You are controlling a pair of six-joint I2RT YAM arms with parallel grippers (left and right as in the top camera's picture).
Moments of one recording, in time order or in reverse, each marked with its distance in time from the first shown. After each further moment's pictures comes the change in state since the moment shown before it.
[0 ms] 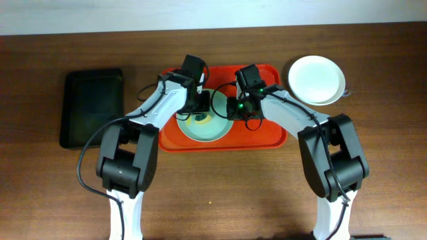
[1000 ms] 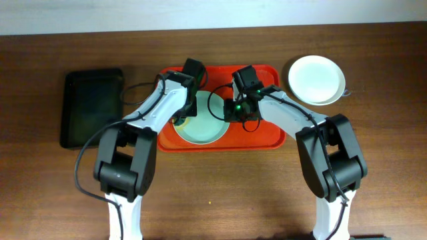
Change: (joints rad) left arm -0.006 -0.043 0.006 -0.205 -0.395 -0.095; right arm 0.011 0.005 0.000 -0.003 -0.034 -0.003
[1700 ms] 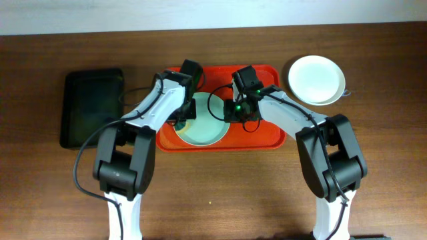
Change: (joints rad) left arm 0.016 0.013 0.006 -0.061 0.080 0.004; right arm 0.000 0.000 0.001 -0.008 -0.005 0.000
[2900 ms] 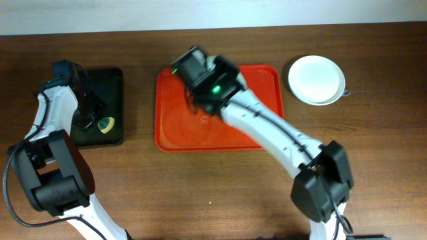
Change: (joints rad) left arm 0.659 -0.133 -0.116 0.115 0.223 -0.063; right arm 0.285 -0.065 0.455 -0.241 1.128 -0.811
